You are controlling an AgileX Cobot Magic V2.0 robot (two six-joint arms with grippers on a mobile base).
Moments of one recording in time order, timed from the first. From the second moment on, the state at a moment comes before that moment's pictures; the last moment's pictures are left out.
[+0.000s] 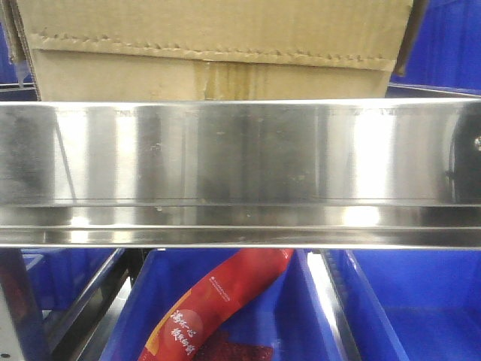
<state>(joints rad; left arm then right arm) -0.31 1.69 -1.95 0.17 1.24 -0.16 0.25 1.64 -1.82 0.29 1.17 -0.12</state>
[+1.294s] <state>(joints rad) -0.31 0.75 -0.95 0.19 0.65 -0.16 0.25 0.86 -0.97 0.28 0.70 -0.30</state>
